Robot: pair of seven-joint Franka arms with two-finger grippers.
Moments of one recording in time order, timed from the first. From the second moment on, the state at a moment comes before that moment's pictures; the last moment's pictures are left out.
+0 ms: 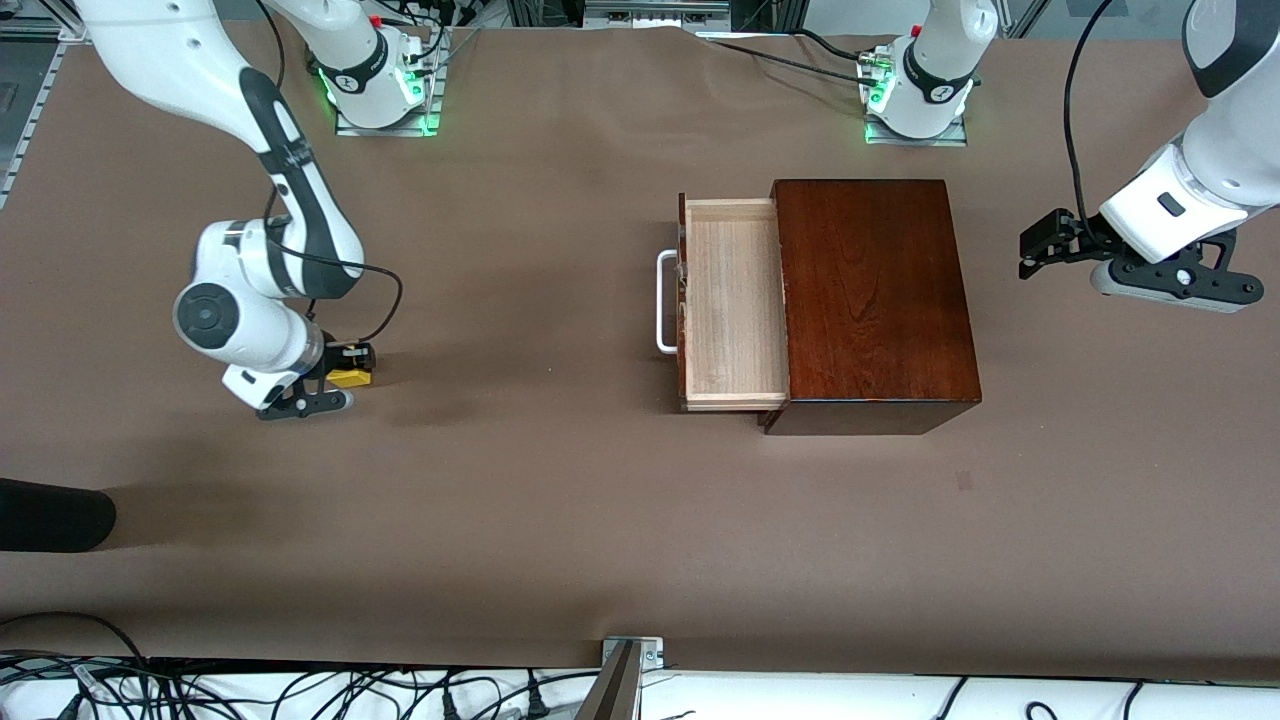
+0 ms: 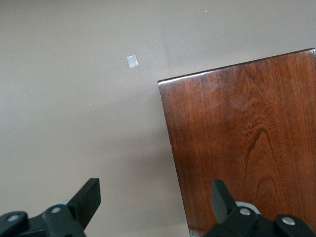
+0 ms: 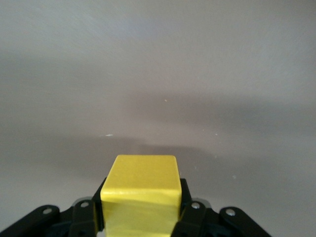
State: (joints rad) left arm -0.03 0.00 -0.05 -1.73 0.03 1.68 0.10; right arm 0.20 0.44 -0.10 -1.90 0.03 2.18 -0.11
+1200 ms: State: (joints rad) left arm -0.03 0.00 -0.06 -1.72 0.02 1.65 0.10; right arm 0.83 0.50 0.09 -1.36 0.00 1.96 -0.21
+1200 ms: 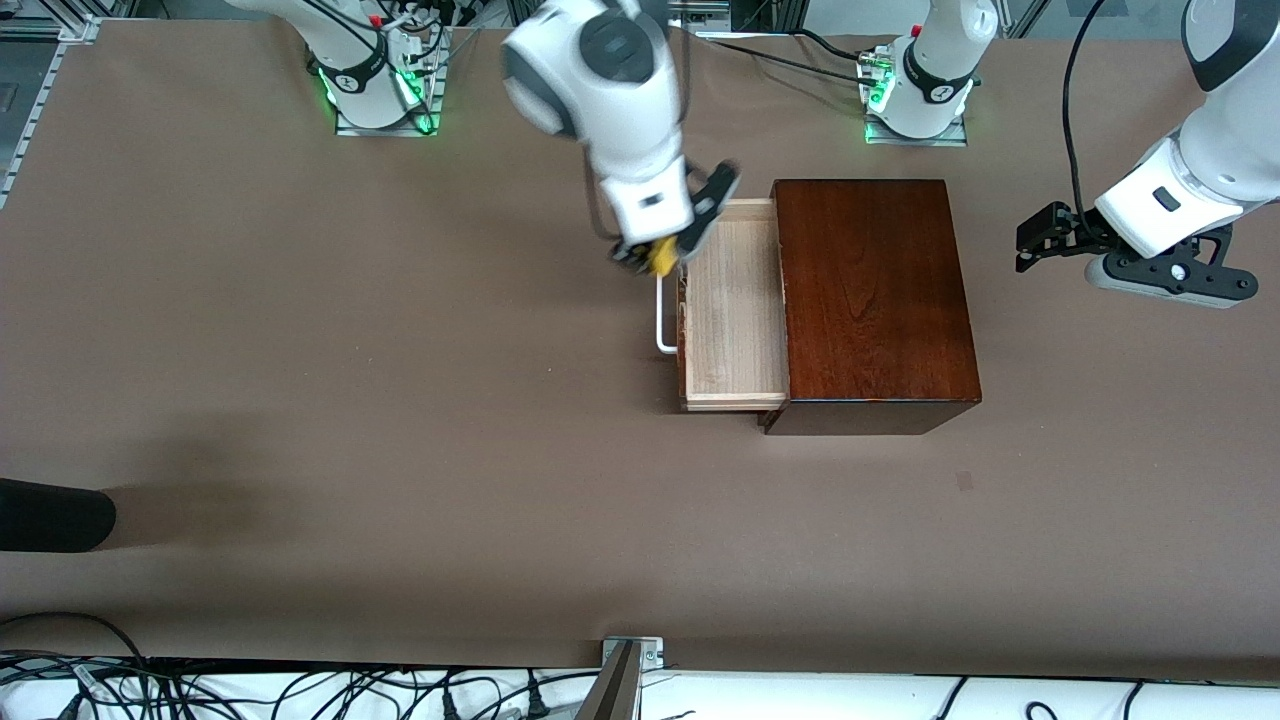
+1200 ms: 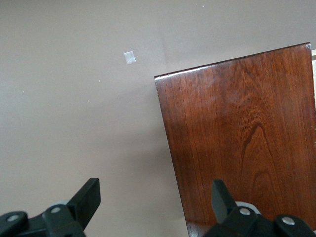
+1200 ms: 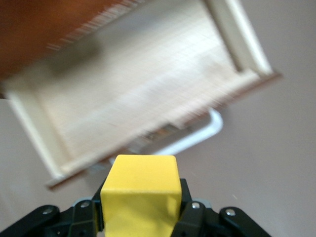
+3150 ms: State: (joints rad) left arm -0.03 0.00 -0.06 -1.72 0.02 1.65 0.10; right arm 0.95 0.76 0.06 -1.29 -0.25 2.16 -0.47
